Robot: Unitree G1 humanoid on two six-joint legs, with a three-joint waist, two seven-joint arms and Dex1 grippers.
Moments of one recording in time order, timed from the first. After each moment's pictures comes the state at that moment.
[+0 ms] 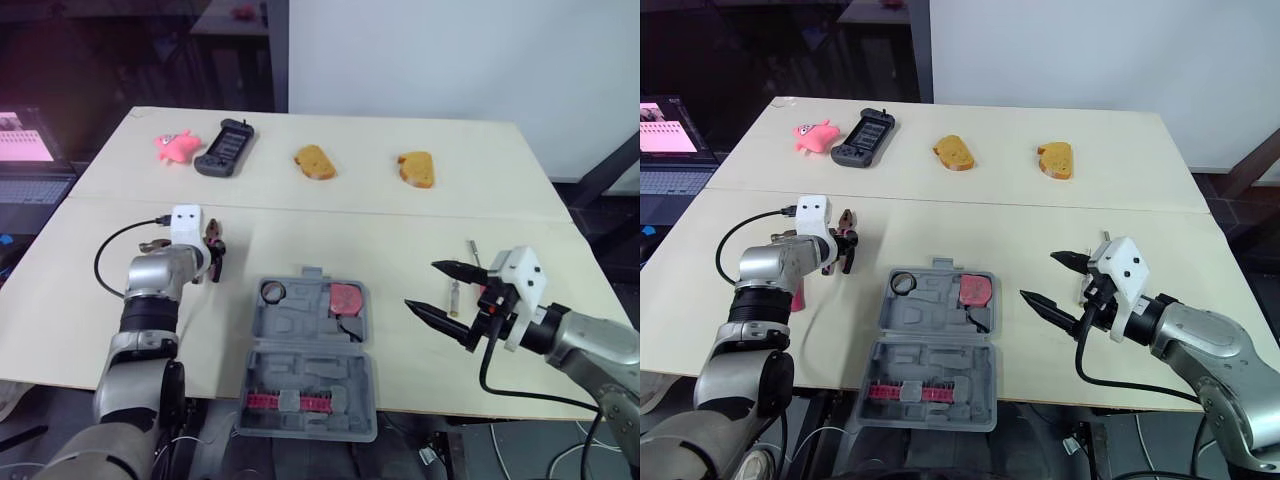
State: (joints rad) left arm -0.73 0.36 0.19 0.54 -0.16 0.83 -0.12; right arm 0.11 -0.78 -0.29 -0.64 0.66 0.61 0.69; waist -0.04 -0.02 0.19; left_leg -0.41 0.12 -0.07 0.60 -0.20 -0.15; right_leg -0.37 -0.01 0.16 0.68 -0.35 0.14
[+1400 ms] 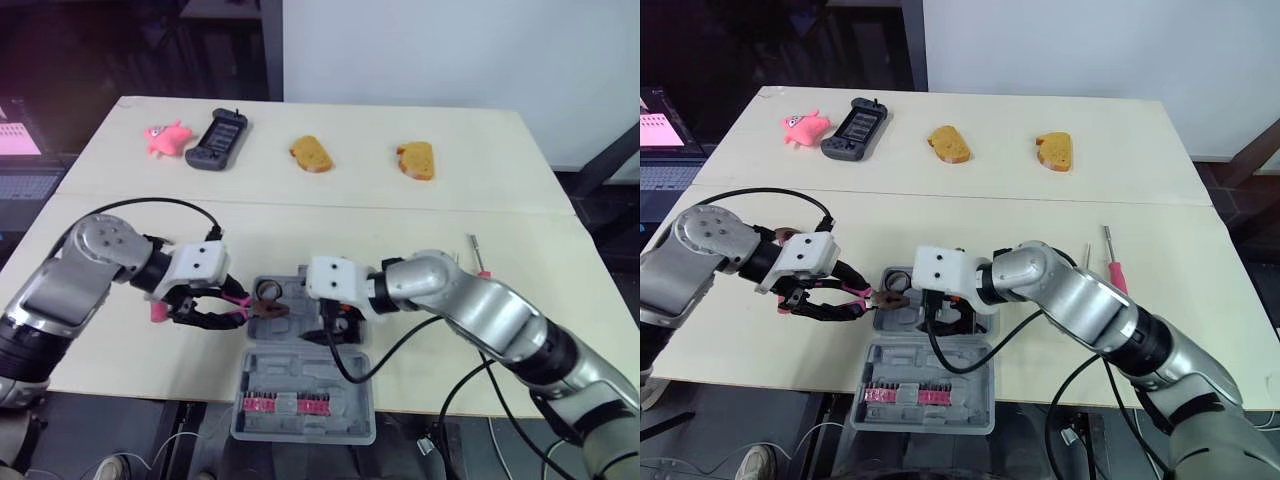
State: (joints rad) left arm -0.54 1.01 -0.26 -0.14 -0.24 0.36 -1.50; right arm -0.79 -0.59 0.62 -0.47 0.32 0.97 0.76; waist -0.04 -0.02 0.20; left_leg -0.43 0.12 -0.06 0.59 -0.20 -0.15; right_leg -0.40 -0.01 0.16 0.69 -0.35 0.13
